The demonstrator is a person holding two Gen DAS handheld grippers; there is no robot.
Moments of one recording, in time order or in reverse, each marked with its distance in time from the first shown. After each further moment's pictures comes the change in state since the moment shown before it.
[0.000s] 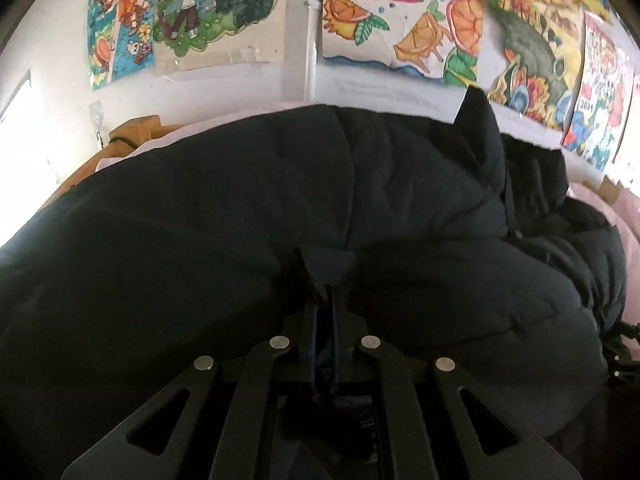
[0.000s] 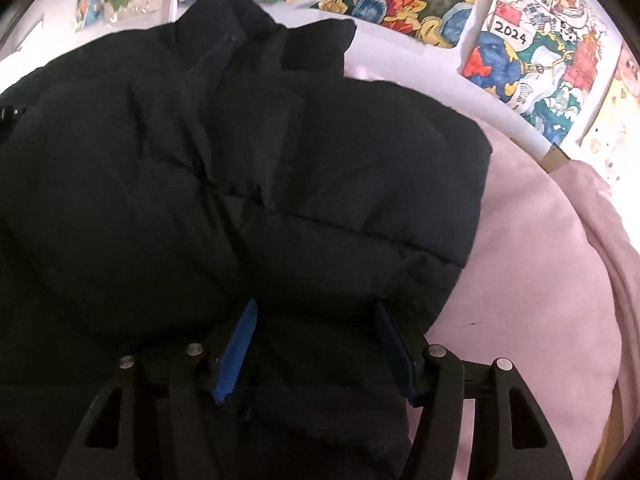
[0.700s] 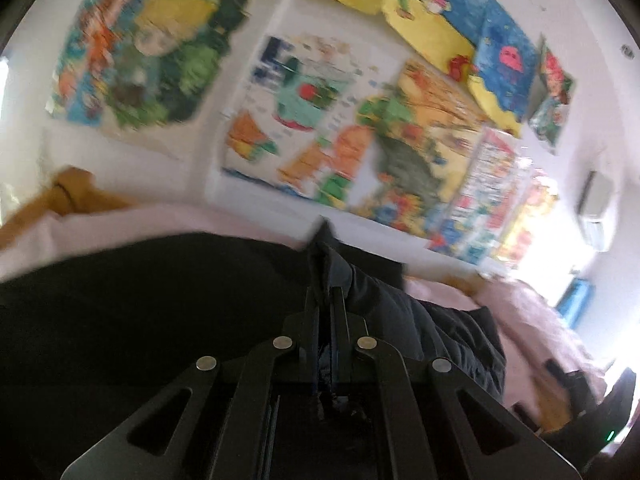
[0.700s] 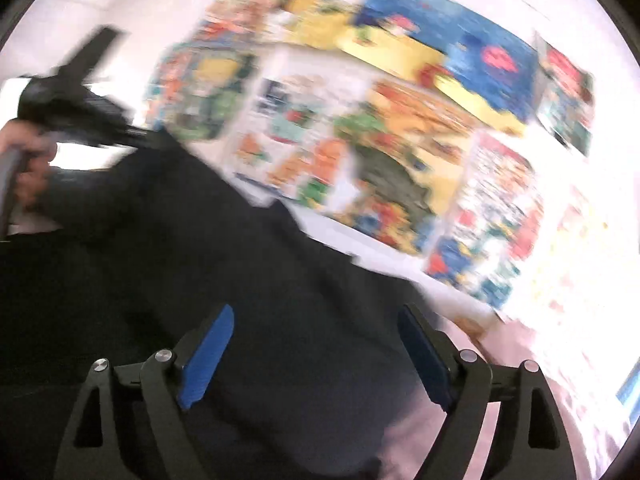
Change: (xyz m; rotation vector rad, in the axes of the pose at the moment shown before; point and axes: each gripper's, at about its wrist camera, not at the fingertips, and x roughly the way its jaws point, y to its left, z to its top) left arm -0.129 -0.028 0.066 -0.135 -0.262 -0.372; right arm -0.180 0.040 0.010 -0.095 -0.563 -0.101
